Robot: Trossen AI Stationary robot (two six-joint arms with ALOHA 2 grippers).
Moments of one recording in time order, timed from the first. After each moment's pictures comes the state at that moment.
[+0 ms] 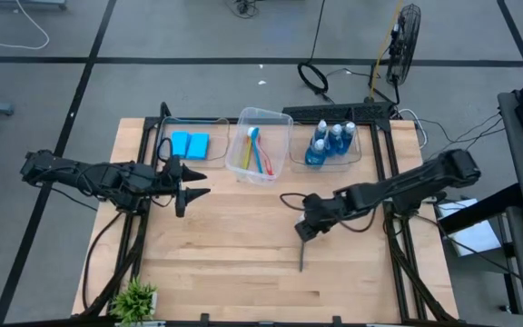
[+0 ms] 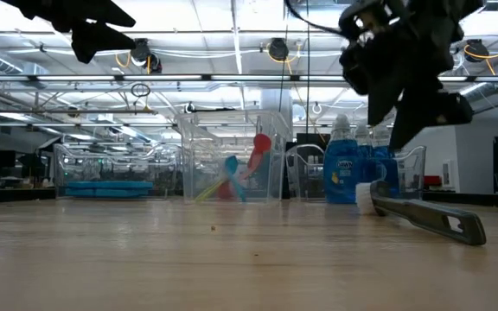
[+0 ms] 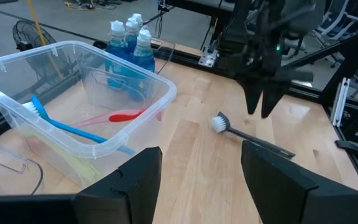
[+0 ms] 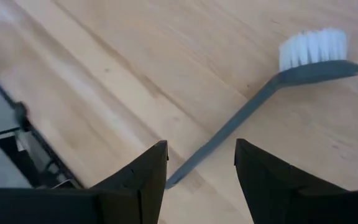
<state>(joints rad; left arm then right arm) -0.18 0.65 0.58 -0.24 -0.34 -0.32 0.23 1.44 0.88 -0.45 -0.11 1.30</state>
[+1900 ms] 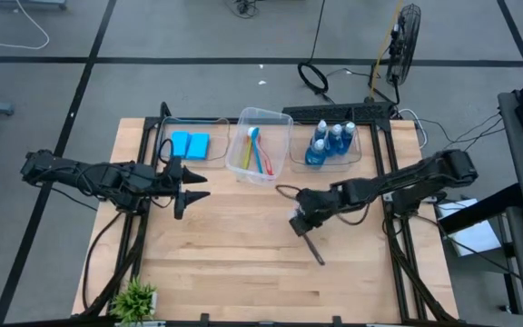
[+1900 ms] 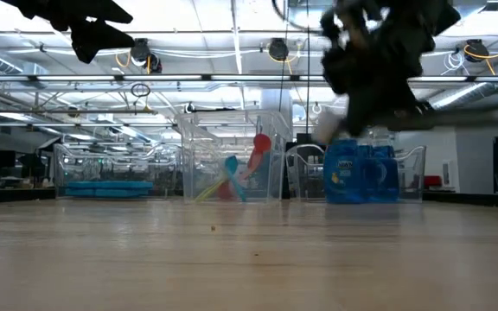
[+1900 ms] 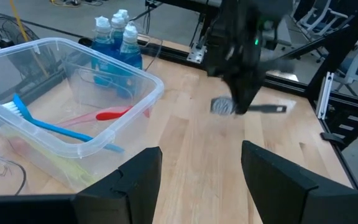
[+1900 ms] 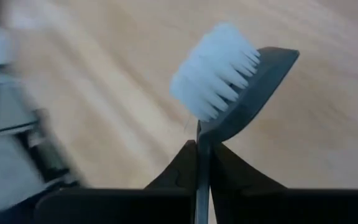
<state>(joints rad) -0.18 0.65 0.58 -0.24 -0.29 -0.31 0.16 1.48 0.88 -0.34 -0.16 1.19</state>
